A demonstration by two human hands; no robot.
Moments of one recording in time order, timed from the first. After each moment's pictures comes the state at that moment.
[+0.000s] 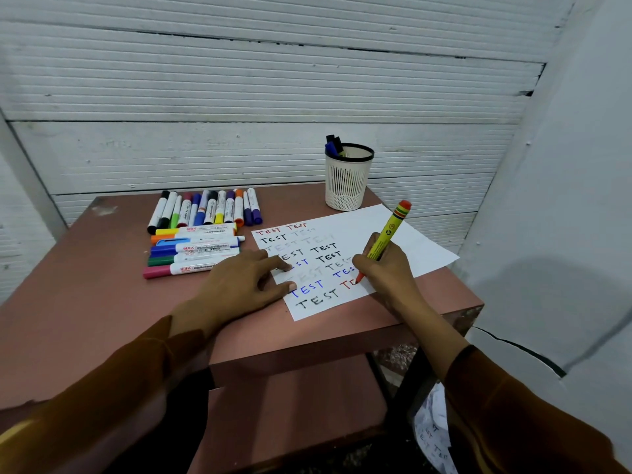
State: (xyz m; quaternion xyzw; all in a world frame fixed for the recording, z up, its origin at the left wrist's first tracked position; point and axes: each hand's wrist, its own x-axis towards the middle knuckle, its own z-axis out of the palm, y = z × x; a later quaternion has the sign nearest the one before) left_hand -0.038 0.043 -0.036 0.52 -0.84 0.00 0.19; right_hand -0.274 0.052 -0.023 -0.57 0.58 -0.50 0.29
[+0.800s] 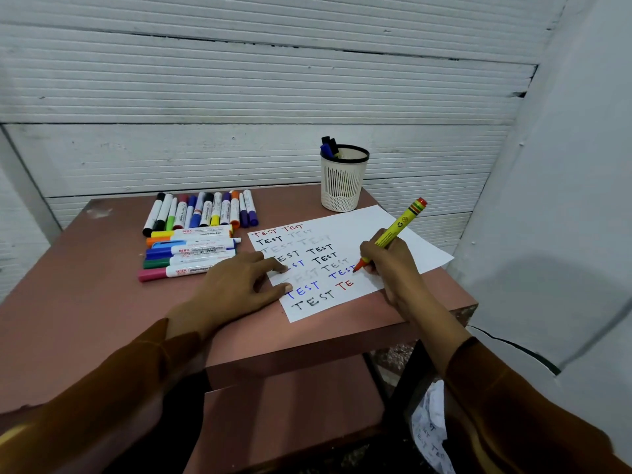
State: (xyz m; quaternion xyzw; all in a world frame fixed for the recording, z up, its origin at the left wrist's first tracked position) left_hand -0.039 0.045 -0.034 0.52 -0.84 0.00 0.19; right_hand -0.283 0.045 -0.014 -0.49 0.57 -0.54 0.37
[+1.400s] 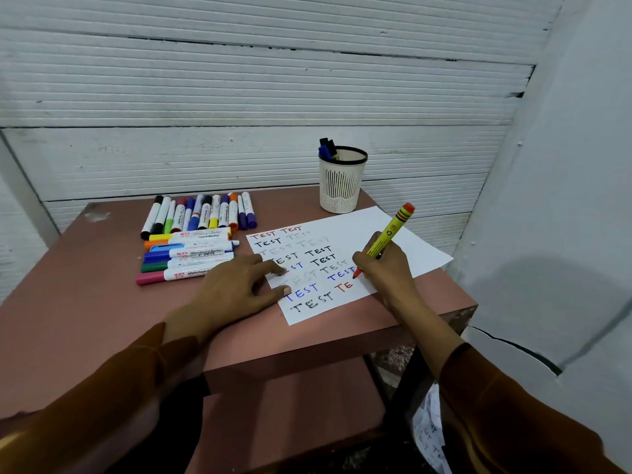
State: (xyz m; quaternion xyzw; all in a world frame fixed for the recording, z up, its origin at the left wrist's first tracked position) left_hand -0.038 0.044 -0.035 0.52 -0.84 0.00 0.19; right_hand -0.279 0.049 -0.020 -0.55 0.59 -0.51 0.29
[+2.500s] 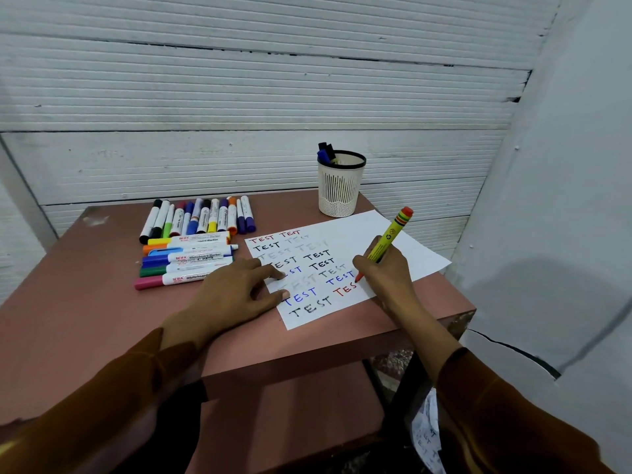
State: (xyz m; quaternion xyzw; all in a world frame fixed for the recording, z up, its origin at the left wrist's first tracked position) left_hand -0.038 0.045 -0.034 0.51 -0.84 0.01 0.18; right_hand -0.279 0.050 -0.018 -0.54 0.60 -0.52 0.29
